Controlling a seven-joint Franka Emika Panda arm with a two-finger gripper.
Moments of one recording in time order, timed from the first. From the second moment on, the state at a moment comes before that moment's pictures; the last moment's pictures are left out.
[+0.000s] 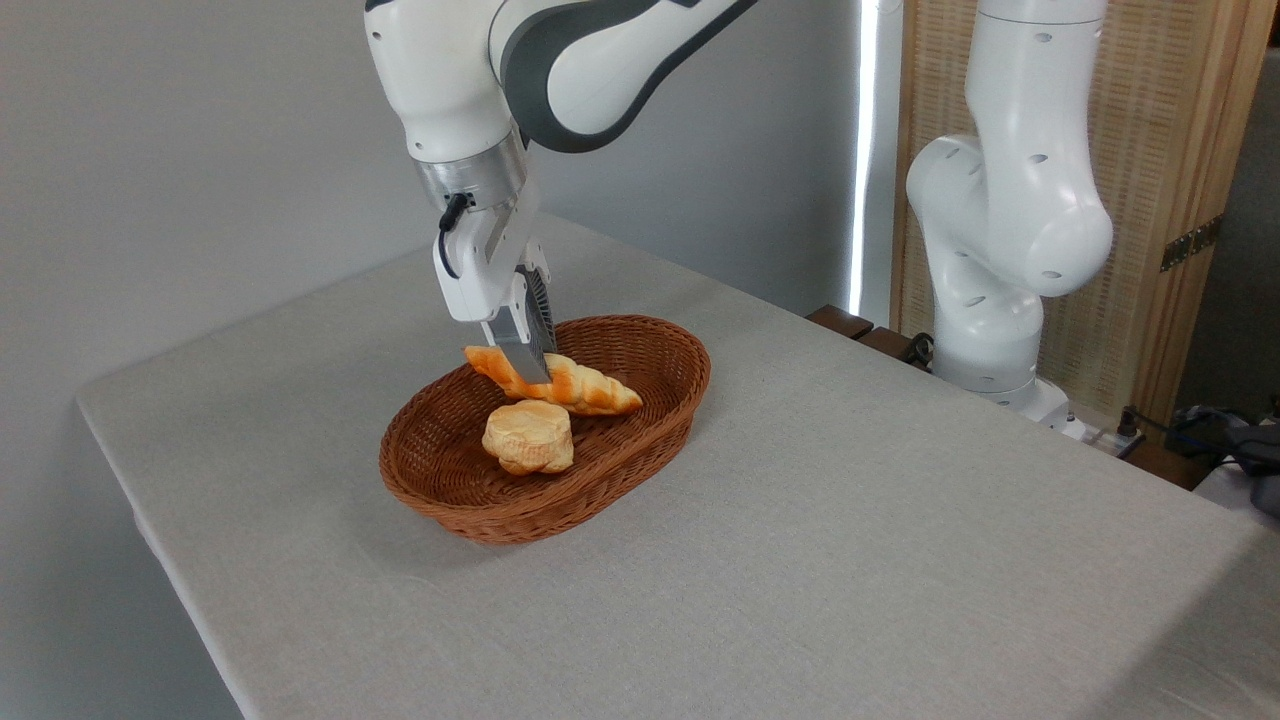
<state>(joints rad) -0.38 -0.09 0.00 -2.06 -0.10 1.87 1.26</state>
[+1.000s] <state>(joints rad) -0.37 -0.15 0.19 -1.96 -0.10 1.77 1.17</state>
